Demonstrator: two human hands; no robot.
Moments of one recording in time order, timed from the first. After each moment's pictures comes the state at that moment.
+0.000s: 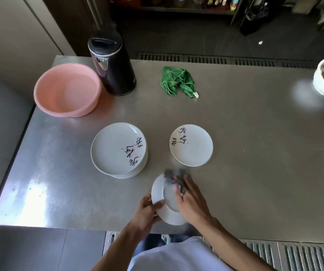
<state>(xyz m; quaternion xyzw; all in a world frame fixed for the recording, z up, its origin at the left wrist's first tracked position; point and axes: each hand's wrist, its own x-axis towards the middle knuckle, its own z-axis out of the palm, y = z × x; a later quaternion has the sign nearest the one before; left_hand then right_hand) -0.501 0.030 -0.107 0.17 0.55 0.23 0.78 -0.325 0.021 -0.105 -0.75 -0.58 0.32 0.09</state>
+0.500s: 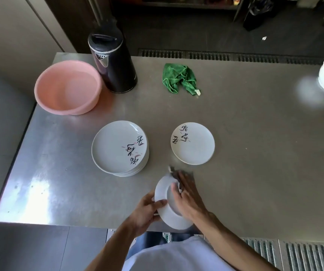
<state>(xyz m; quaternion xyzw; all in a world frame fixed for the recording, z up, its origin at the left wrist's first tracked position) -0.510 0.037 -0.107 0.22 0.53 0.17 0.81 -0.333 0.029 -0.110 -0.71 -0.62 0.32 0.09</state>
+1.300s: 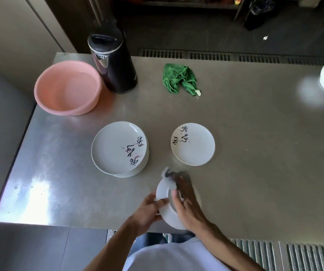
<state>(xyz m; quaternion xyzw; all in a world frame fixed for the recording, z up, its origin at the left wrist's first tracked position) -0.502 0.042 -0.103 0.22 0.53 0.15 0.81 -0.341 0.013 -0.092 -0.67 -0.57 0.41 0.24</state>
